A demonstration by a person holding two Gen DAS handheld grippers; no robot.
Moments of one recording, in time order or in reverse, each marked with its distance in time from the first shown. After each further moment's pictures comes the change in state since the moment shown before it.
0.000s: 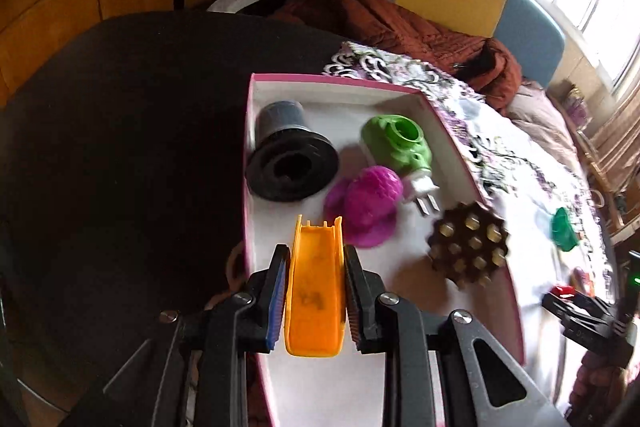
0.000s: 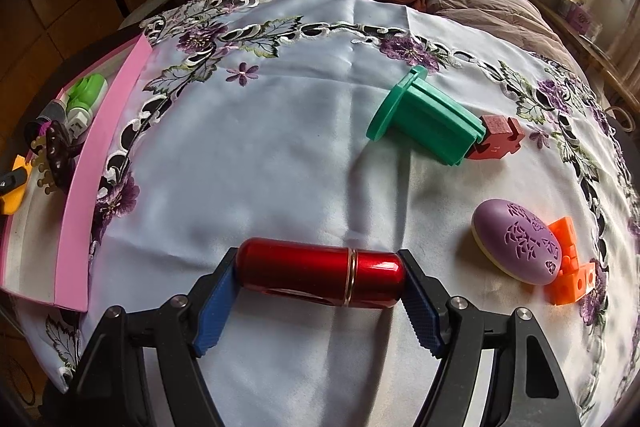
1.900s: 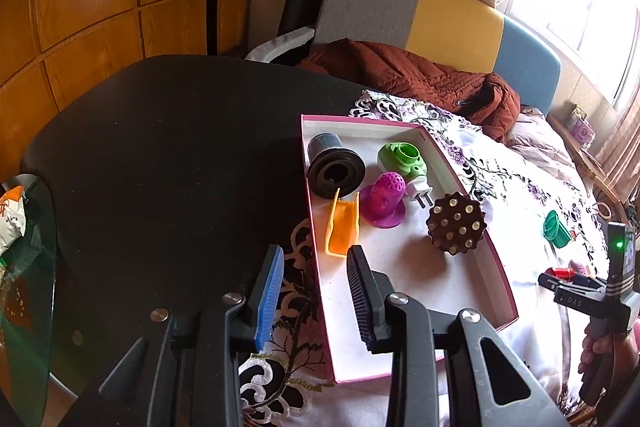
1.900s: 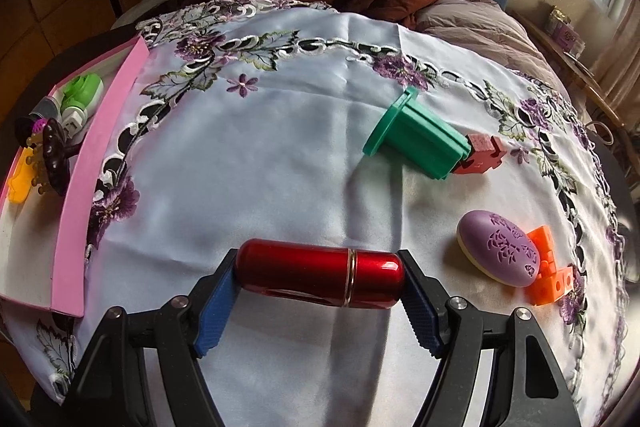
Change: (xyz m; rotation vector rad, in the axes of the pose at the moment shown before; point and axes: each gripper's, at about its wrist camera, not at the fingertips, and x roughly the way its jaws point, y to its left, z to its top) left arm -0.091 0.020 -0.050 0.003 -0.192 0.064; right arm -0.016 0.012 0.004 -0.026 -0.053 -0.085
